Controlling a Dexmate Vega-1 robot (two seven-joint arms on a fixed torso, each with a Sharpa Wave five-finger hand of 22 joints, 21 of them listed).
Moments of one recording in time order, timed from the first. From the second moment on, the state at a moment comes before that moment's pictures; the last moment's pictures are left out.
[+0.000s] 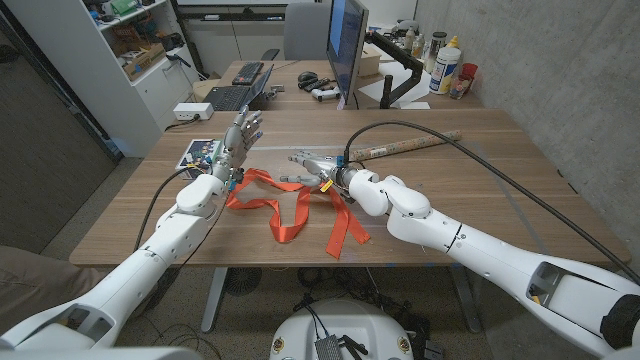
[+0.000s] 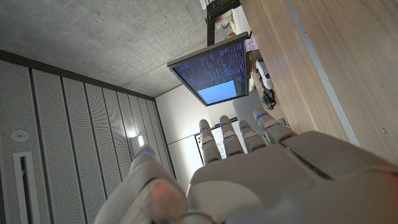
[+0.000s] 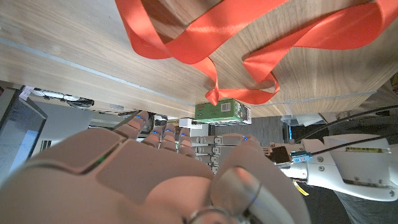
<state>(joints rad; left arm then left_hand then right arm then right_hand) 0.88 0.61 0.32 -1.41 -0.62 -0.27 0.01 0.07 -0.03 0.18 -0.10 0.33 0.24 -0.16 0.19 0.18 0.18 -0.08 0.20 0.18 0.01 -0.03 0.18 0.18 0.10 -0.01 0.20 0.18 -0.60 -0.51 -0.97 -1.78 -0.69 -0.26 0.20 0.19 0.11 -0.02 -0.01 0.36 -0.05 -0.01 0.19 0.18 -0.08 0.02 0.20 0.19 -0.17 -0.03 0.18 0.18 -0.05 0.01 0.19 0.17</state>
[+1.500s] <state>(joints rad) 0.89 0.62 0.33 -1.44 -0.62 -0.24 0.02 0.05 -0.03 0.17 -0.08 0.33 0.25 -0.16 0.19 0.18 0.18 -0.08 0.20 0.18 0.02 -0.03 0.18 0.18 0.10 -0.01 0.20 0.18 -0.57 -0.48 -1.04 -1.71 -0.70 -0.31 0.18 0.23 0.12 -0.01 -0.02 0.37 -0.05 -0.01 0.19 0.18 -0.09 0.02 0.20 0.19 -0.17 -0.03 0.18 0.18 -0.07 0.00 0.19 0.17</state>
